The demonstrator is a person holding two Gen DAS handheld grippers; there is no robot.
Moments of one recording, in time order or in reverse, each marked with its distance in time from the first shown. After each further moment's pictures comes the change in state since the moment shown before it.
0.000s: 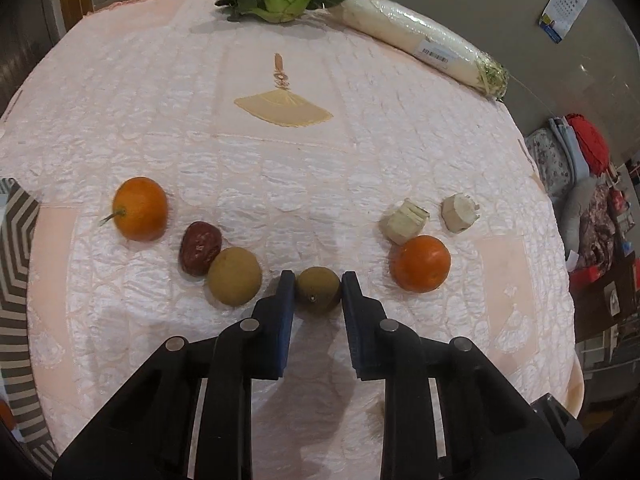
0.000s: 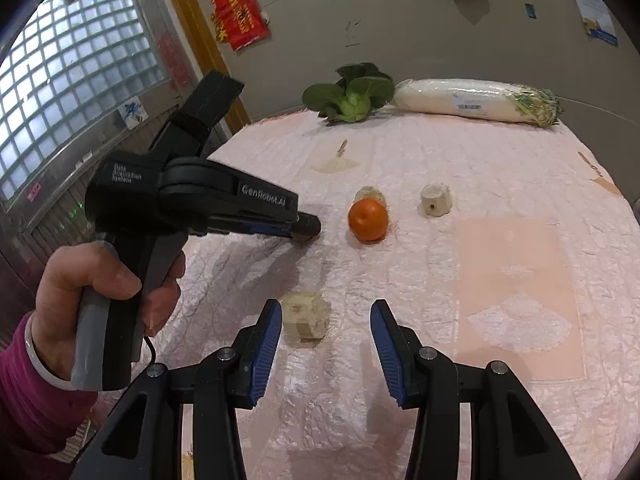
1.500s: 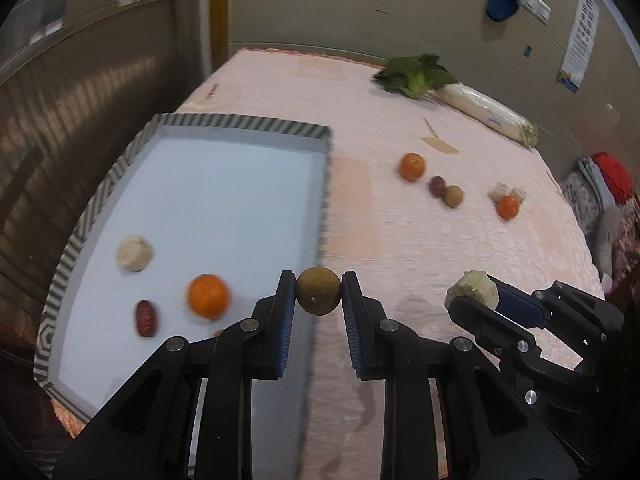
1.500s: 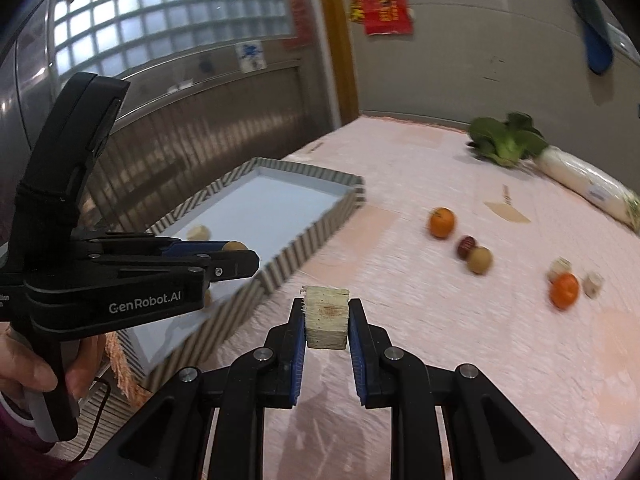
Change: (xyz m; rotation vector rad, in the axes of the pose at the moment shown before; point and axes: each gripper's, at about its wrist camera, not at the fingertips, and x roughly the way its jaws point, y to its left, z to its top) left arm -0.162 0.155 -0.138 -0.074 -0.259 0.190; right arm 0.036 0.203 0.006 -0.296 0.006 0.101
